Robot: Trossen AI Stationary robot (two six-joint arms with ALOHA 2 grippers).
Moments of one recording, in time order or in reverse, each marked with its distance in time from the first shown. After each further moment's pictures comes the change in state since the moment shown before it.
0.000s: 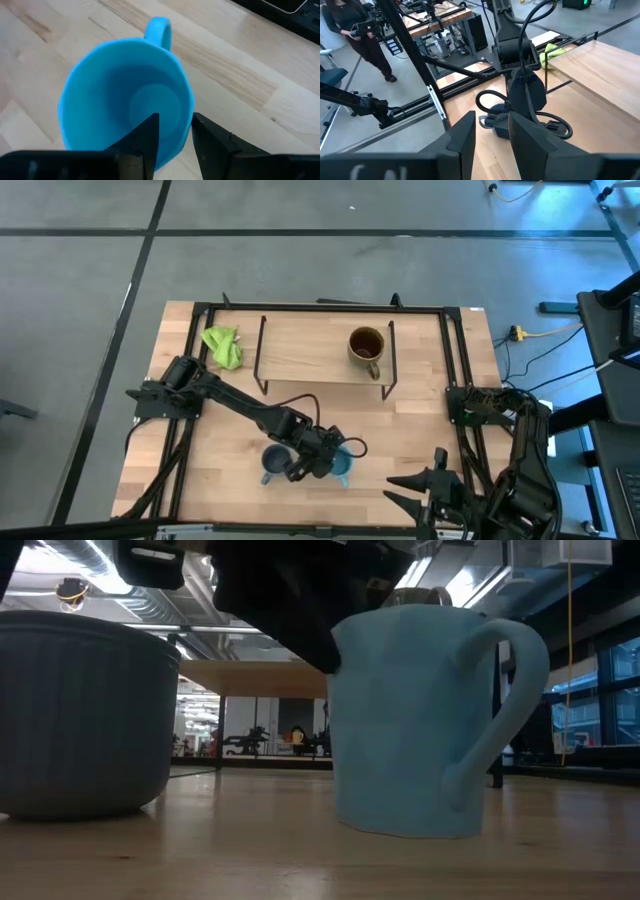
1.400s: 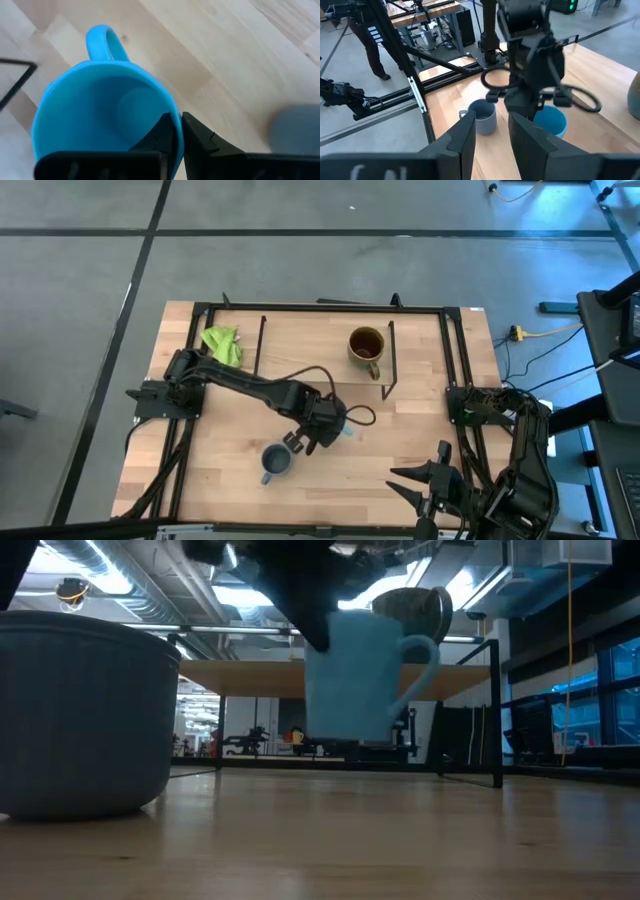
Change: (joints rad) left arm 0.122 -0.006 0.242 -0.459 -0.103 -0.006; right arm 0.000 0.000 0.000 -0.161 -0.003 0.064
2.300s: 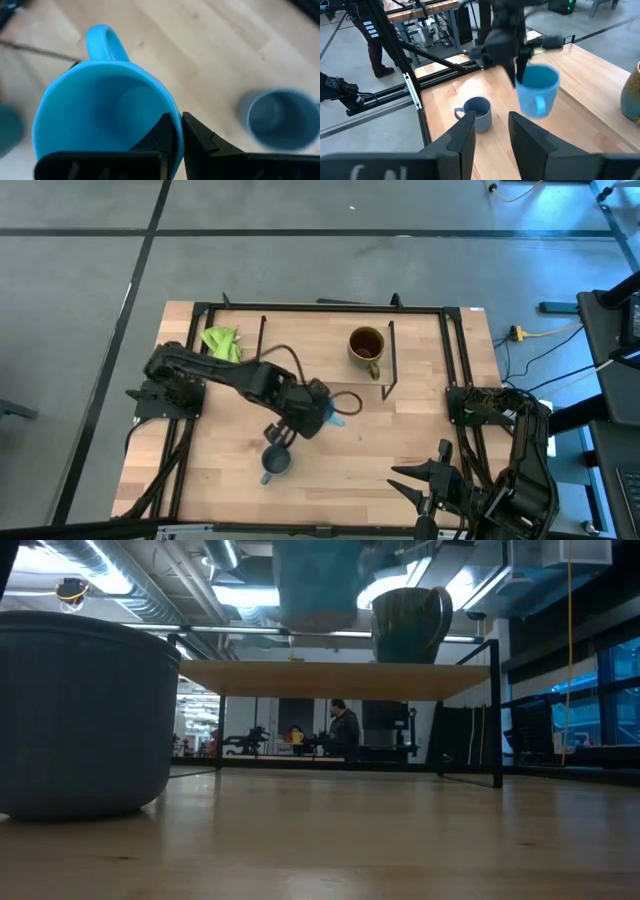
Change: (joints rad) left arm -0.029 -0.159 0.167 -0.256 -0.058 -0.037; right arm 0.000 0.000 0.000 -0.036 -0.007 0.007
